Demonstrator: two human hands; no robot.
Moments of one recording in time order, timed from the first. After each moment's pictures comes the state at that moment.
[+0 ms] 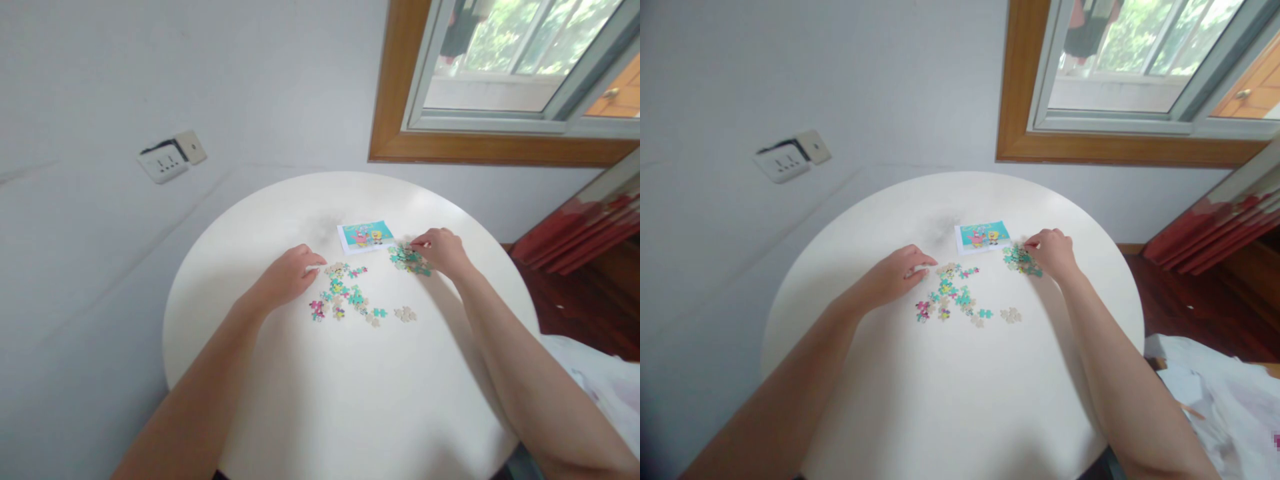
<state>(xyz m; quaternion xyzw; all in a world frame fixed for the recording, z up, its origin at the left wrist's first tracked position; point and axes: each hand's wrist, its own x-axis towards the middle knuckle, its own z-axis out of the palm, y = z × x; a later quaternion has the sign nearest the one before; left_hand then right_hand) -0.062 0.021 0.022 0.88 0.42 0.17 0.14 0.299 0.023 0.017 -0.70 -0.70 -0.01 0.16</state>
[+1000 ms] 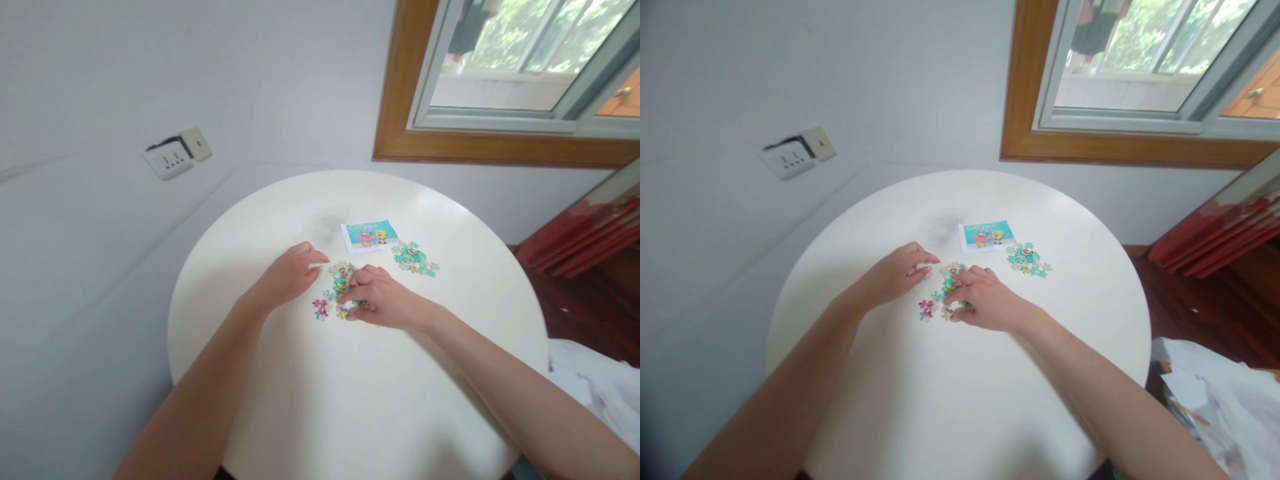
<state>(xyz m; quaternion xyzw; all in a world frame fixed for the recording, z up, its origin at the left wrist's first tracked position) -0.060 0.020 0.025 0.88 0.42 0.17 0.12 0.179 -0.037 0.021 -0.35 -0.91 0.17 0.14</state>
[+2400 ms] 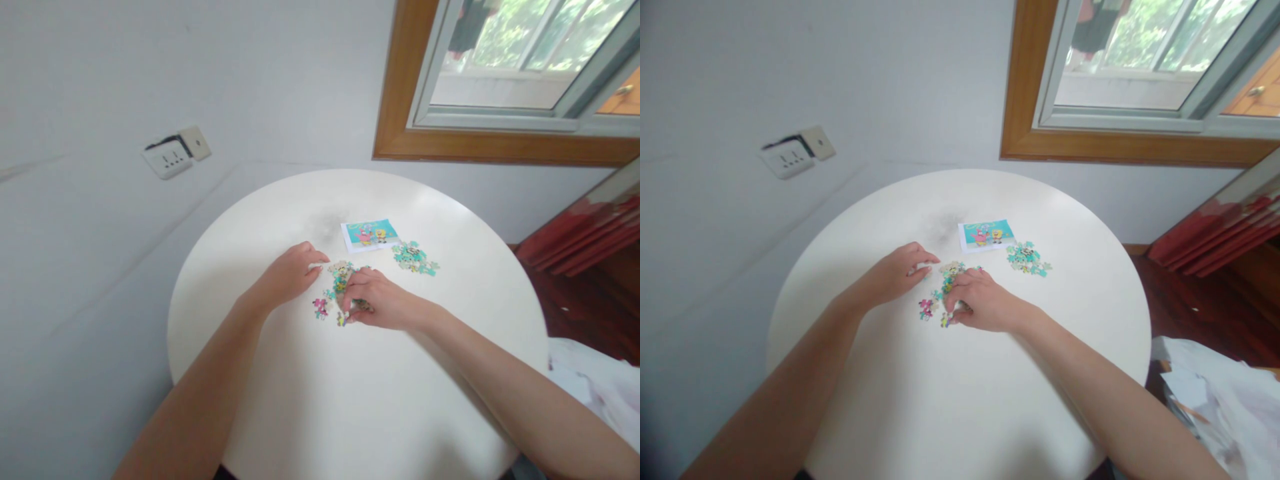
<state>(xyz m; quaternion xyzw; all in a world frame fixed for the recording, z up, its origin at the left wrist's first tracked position) -0.059 0.019 0.027 0.88 0.43 0.16 0.12 0.176 -0.035 0.019 -0.32 -0.91 0.21 0.16</state>
